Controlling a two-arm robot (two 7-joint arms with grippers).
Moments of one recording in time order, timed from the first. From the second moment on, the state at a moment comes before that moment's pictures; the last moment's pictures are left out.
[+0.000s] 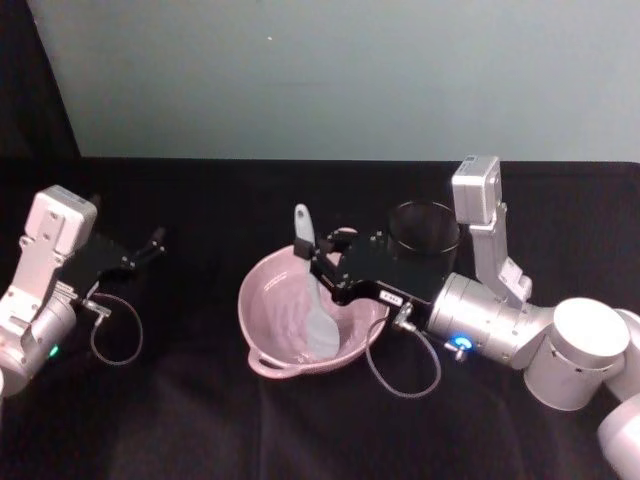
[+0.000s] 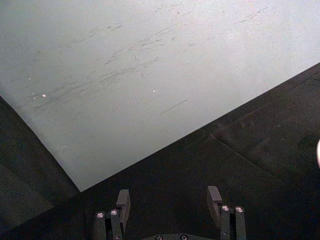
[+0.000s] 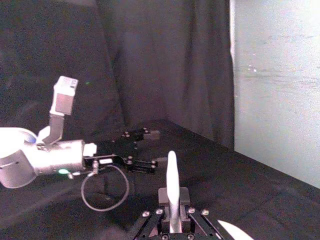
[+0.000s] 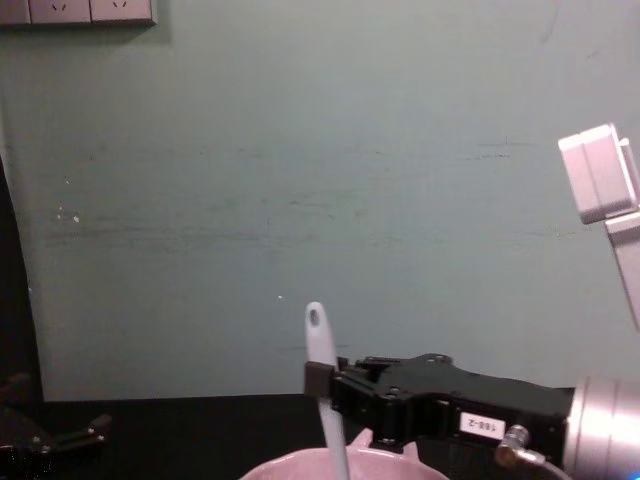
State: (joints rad) left arm -0.20 0.60 0.45 -1.41 -0.25 -0.12 0.03; right arm 0.35 0.35 -0.53 -1.37 0.50 -0.05 0.65
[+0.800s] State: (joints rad) left arm -0.20 0.60 0.45 -1.41 -0.25 -0.12 0.03; right arm 0.45 0.24 -0.55 -1.19 0.51 -0.14 0.62
